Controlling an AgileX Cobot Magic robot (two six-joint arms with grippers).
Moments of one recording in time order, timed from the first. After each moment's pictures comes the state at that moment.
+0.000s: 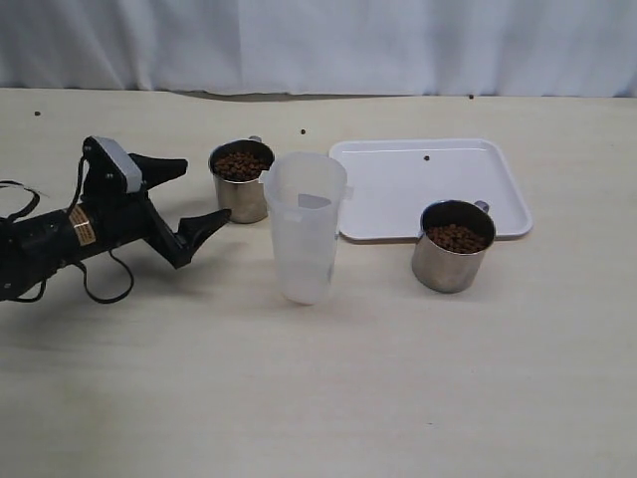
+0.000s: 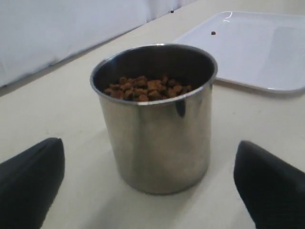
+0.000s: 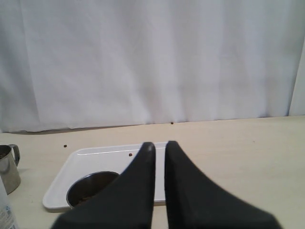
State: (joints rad) left arm -0.04 2.28 -0.83 0.84 -1.19 -0.02; right arm 0.16 0.00 0.00 0.06 0.11 0.00
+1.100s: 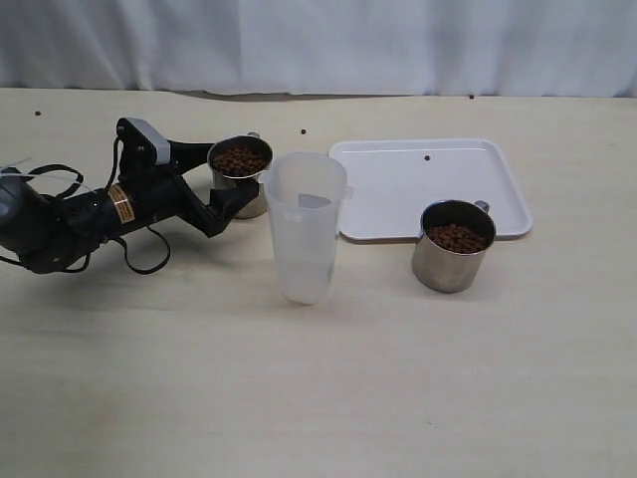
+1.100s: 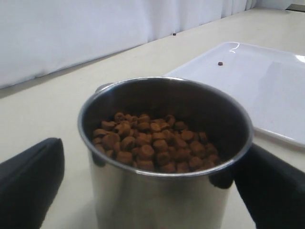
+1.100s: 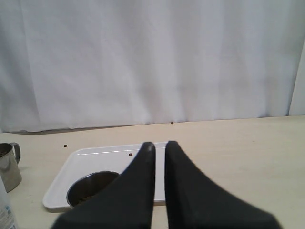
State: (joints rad) left arm -0.11 2.38 -1.04 0.82 -1.16 -0.23; right arm 0.16 0.00 0.00 0.06 0.11 0.00
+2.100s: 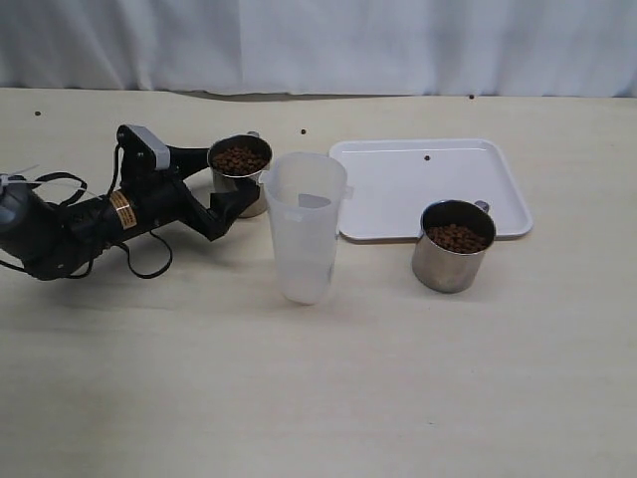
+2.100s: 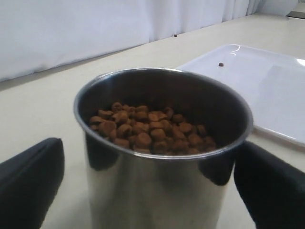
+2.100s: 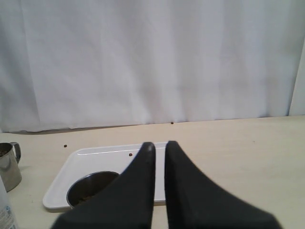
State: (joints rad) left arm -0.11 2.42 -1.05 0.80 -1.20 -0.24; right arm 0.16 0.00 0.00 0.06 0.11 0.00
